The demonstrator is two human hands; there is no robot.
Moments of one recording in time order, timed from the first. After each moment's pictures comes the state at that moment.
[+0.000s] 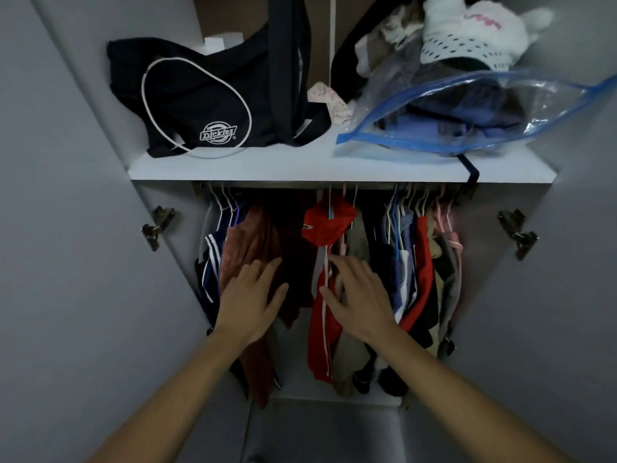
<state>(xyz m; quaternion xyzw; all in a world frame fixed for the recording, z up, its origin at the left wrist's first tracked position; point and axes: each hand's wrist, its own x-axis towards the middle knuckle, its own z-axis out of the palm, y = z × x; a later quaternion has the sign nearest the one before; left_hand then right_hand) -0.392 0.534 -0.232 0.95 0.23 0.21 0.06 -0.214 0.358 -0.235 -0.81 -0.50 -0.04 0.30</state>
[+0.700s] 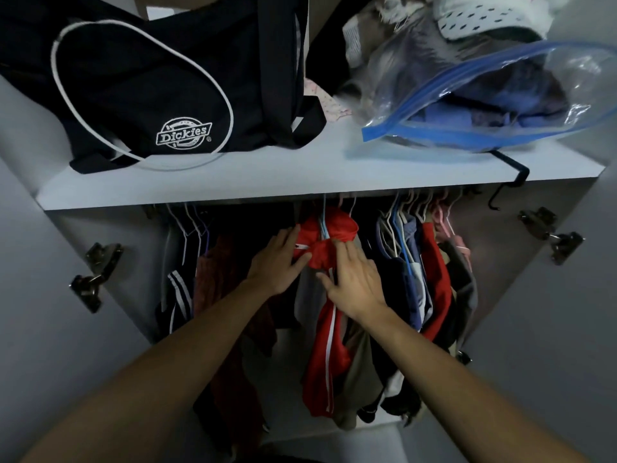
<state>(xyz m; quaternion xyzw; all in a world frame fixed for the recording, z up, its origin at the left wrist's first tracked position) -0.202 0.685 -0.287 0.97 0.15 0.12 0.15 -0.143 0.486 -0.275 -0.90 -0.38 -0.11 0.19</state>
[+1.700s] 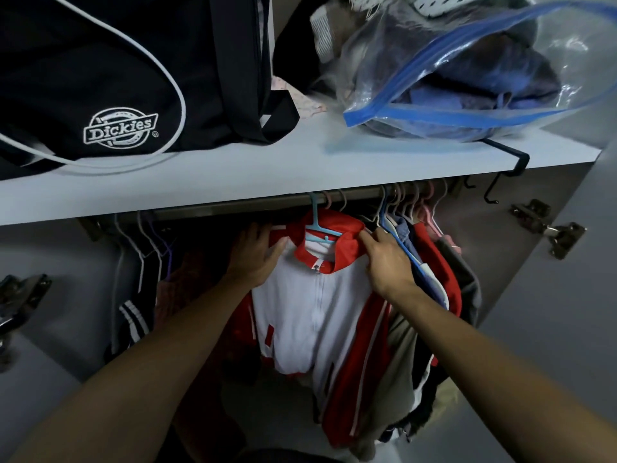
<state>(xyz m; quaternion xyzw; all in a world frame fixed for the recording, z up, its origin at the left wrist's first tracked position) -0.127 0.738 -0.320 0.95 0.14 0.27 0.11 -0.034 0.455 -0.282 -0.93 -0.30 -0.13 0.14</state>
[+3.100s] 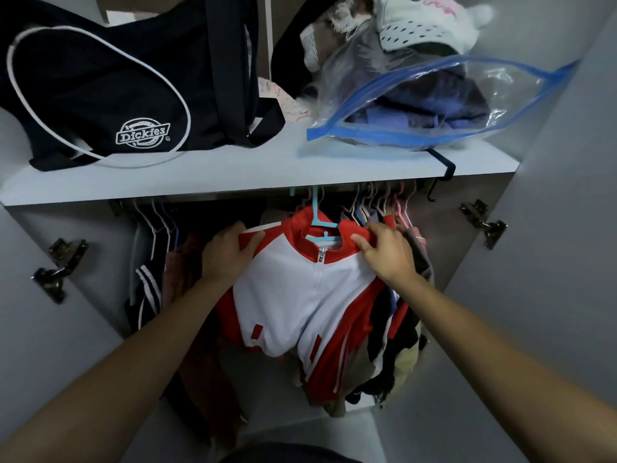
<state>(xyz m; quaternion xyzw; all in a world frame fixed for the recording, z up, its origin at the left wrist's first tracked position) -0.235 0.667 -0.252 0.90 0.24 0.29 0.20 -0.069 0.374 -0.225 -0.89 -0.31 -0.11 0.32</state>
